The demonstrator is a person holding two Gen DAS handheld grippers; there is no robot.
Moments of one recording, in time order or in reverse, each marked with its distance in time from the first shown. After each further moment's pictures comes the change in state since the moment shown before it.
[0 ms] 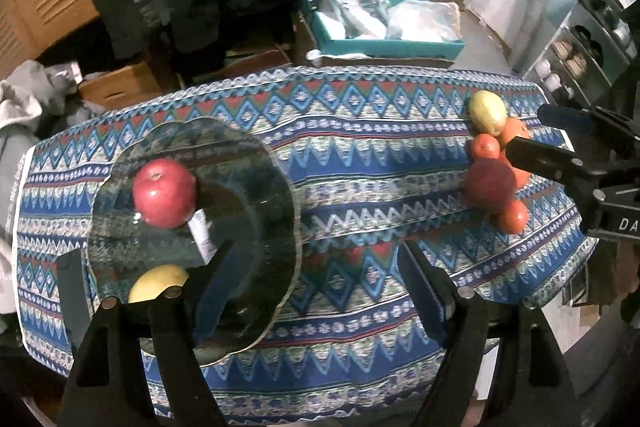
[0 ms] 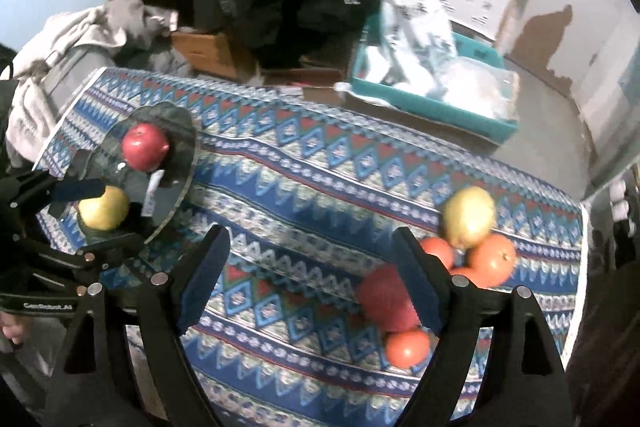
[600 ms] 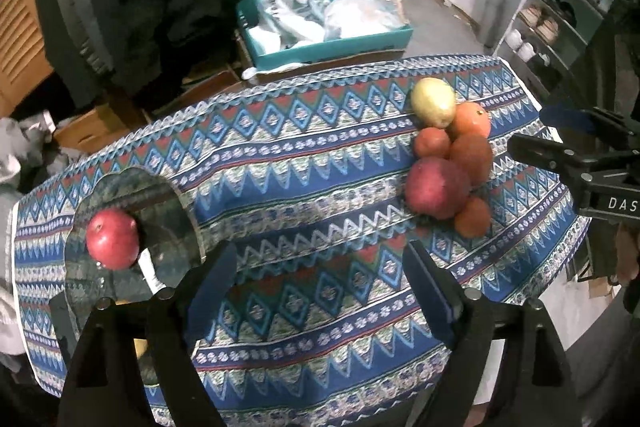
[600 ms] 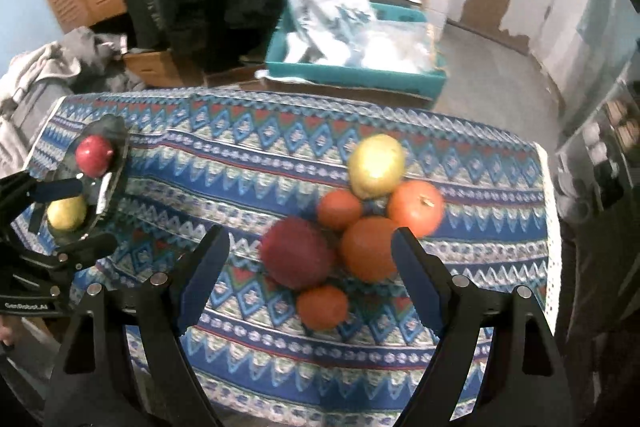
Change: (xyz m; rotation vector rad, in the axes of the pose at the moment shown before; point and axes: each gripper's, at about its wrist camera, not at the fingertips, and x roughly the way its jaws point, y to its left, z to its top) left arm 0.009 -0.087 0.018 0.144 -0.009 -0.014; right arm -0.023 -0.093 -0.049 0.157 -0.003 -0.077
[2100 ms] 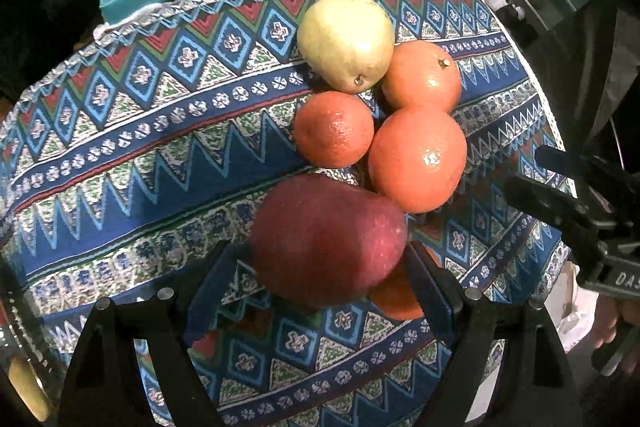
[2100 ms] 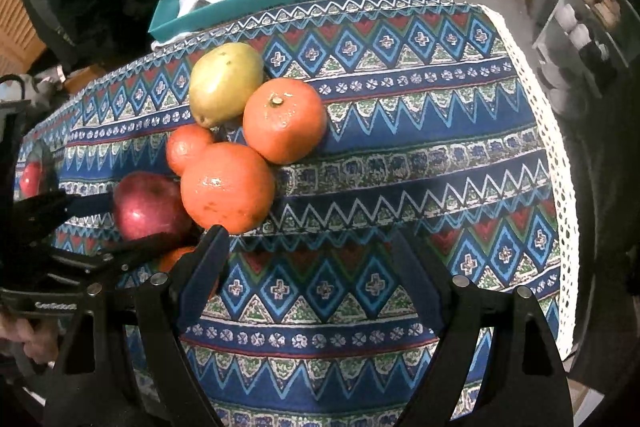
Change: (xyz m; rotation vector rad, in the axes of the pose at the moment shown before) left arm 0.143 -0.102 0.046 0.030 0.250 -0.211; right arm 0.062 -0.117 -0.057 0.268 0.162 -0.002
